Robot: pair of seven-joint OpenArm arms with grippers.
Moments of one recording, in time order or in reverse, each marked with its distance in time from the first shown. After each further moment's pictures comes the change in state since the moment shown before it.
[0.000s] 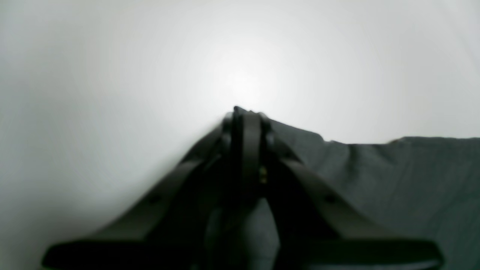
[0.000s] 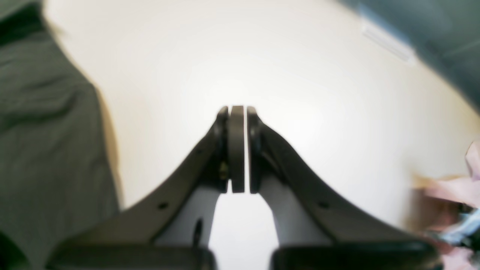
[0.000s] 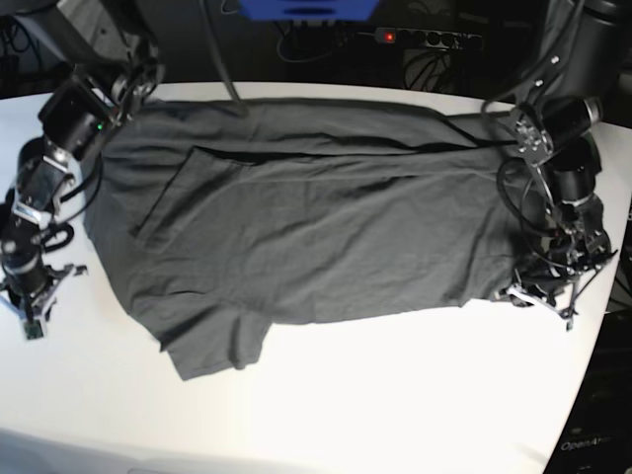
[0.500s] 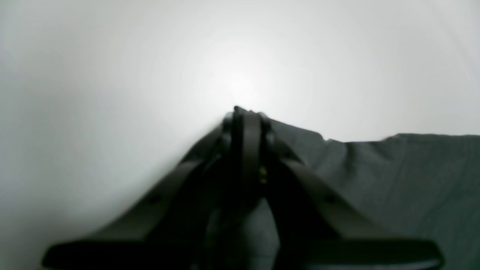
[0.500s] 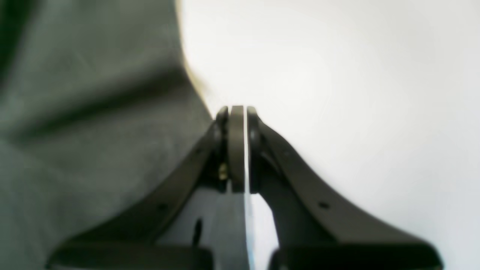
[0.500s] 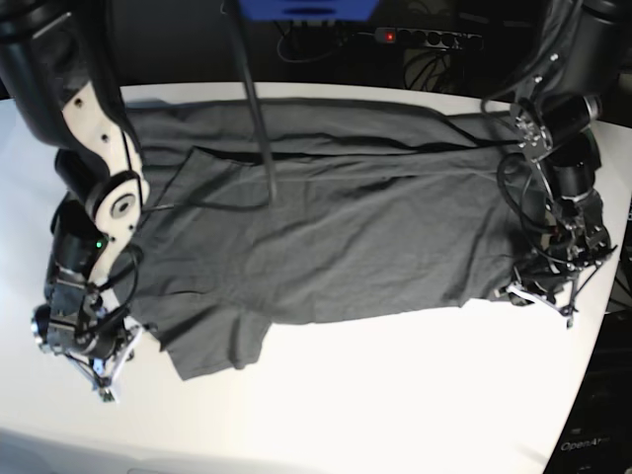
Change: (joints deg) left arm 1.0 0.0 -0.1 0.3 -1.0 -0.4 -0.5; right arm 24.2 0.1 0.0 -38.2 -5.0 0.2 -9.6
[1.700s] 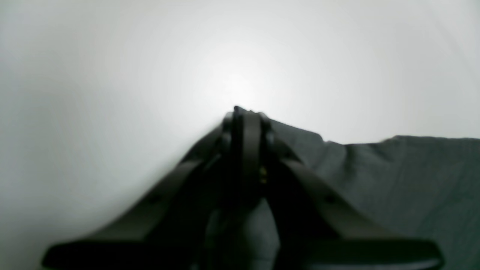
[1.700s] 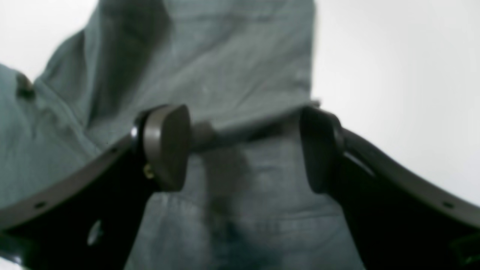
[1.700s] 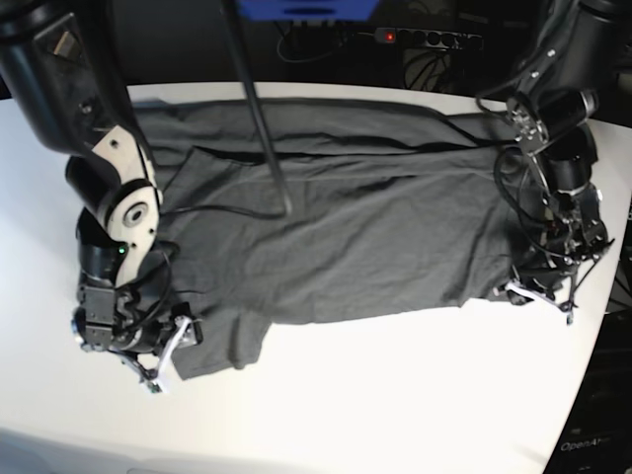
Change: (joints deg) left arm 1.6 0.8 -0.1 0.8 -0.8 0.0 -2.3; right arm 0.7 -3.0 -0.1 -9.1 -0.2 -0.2 1.8
